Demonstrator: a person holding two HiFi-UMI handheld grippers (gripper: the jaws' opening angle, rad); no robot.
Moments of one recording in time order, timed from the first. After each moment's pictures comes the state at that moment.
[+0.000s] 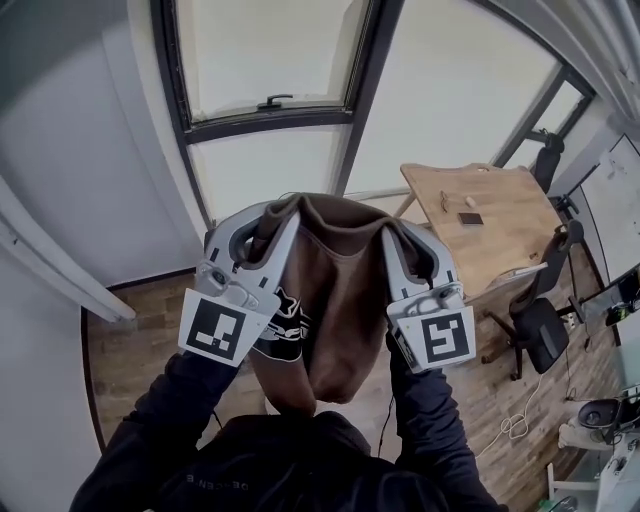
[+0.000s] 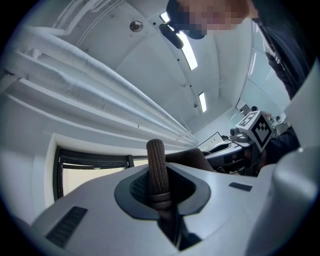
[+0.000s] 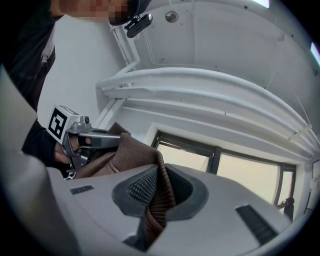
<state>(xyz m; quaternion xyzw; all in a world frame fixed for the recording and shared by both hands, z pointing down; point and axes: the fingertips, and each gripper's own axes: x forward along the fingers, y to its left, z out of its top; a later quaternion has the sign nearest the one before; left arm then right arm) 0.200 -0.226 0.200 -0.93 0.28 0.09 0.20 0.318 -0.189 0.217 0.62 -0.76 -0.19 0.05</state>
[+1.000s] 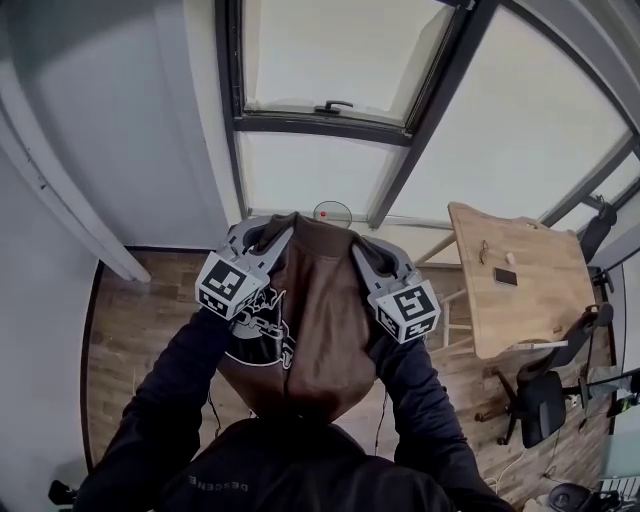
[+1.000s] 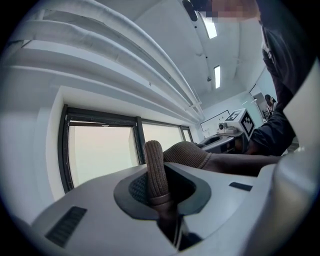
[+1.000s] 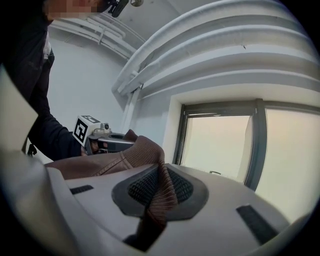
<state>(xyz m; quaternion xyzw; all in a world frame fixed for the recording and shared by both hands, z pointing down) 0.208 -0.385 0.350 -0.94 0.32 -0.03 0.12 0.328 -0.359 0.367 0.44 -0.89 -0.07 0.09</state>
